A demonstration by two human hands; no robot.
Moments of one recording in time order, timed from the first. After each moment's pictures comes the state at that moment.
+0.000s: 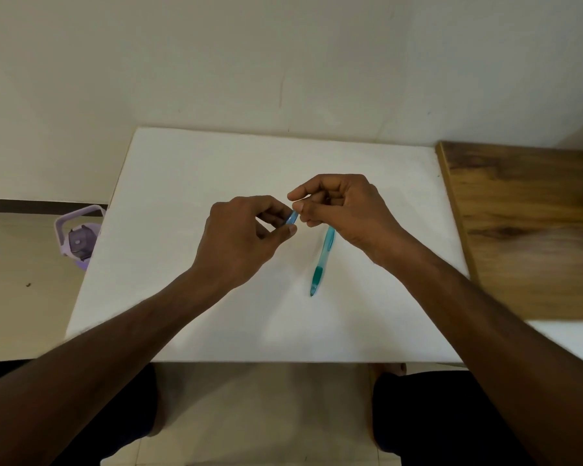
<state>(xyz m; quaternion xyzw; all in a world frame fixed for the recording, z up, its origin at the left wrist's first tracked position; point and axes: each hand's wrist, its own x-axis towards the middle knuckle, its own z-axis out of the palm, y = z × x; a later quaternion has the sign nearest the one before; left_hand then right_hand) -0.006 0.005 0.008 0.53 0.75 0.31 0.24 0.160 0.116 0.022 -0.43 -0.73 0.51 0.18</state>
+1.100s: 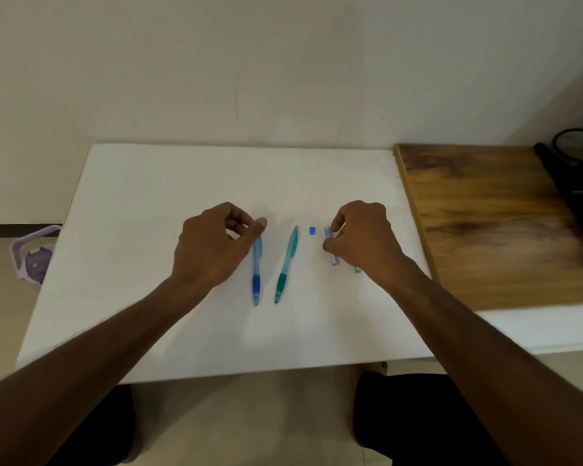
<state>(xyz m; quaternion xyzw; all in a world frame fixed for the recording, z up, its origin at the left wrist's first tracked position) 0.009 0.029 -0.018 0.46 0.81 0.30 0.23 0.227 0.143 -0.017 -0.62 -0.76 0.20 0.01</state>
